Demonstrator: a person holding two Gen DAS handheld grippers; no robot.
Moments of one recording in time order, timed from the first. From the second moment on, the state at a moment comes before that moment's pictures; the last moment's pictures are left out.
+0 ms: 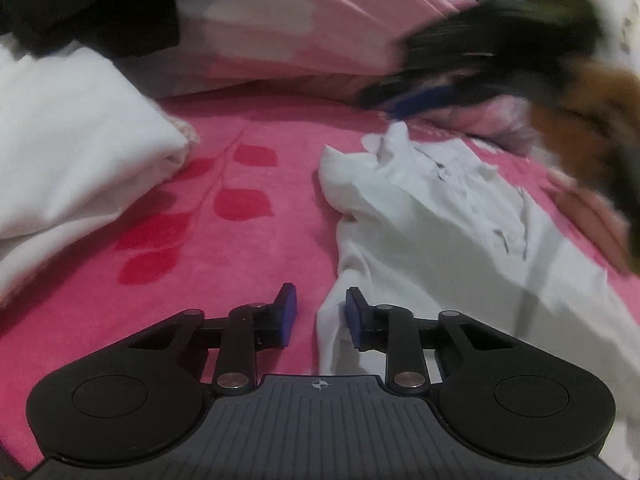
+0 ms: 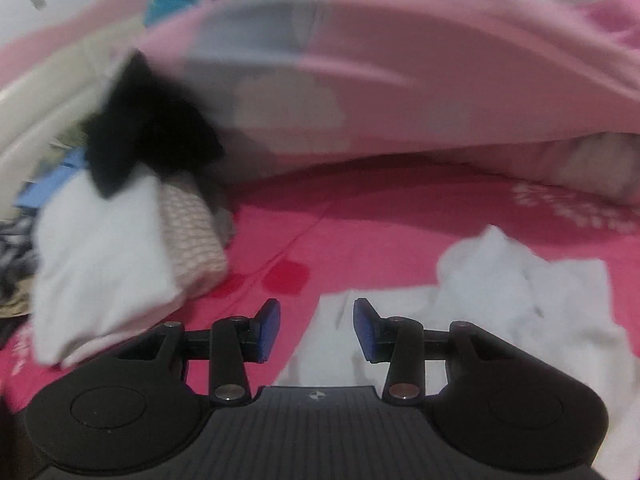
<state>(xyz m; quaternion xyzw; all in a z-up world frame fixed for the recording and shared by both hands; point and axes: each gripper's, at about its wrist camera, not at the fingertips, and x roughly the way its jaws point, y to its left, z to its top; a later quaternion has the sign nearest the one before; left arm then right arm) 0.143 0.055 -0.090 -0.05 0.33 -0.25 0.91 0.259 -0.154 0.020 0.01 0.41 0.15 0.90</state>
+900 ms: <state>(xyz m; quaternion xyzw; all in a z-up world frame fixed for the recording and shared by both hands) 0.144 0.088 -0.102 -0.16 0.35 -0.23 0.89 0.282 -0.194 -0.086 0.20 0.38 0.07 0.90</state>
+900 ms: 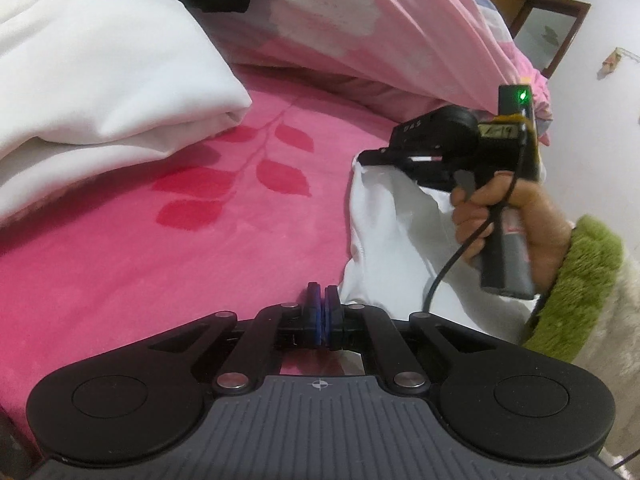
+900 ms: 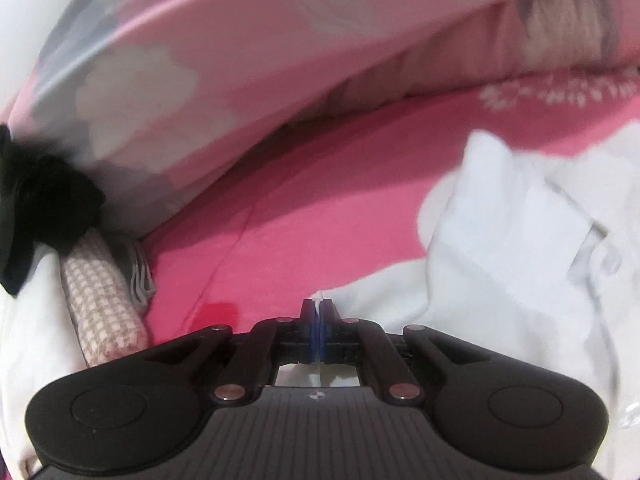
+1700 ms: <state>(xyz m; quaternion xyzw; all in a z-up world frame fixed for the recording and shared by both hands) 0.140 0.094 -0.088 -0.17 0.34 -0.20 0.90 0.136 -0.277 -0.008 0.26 0.42 0.11 0.86</state>
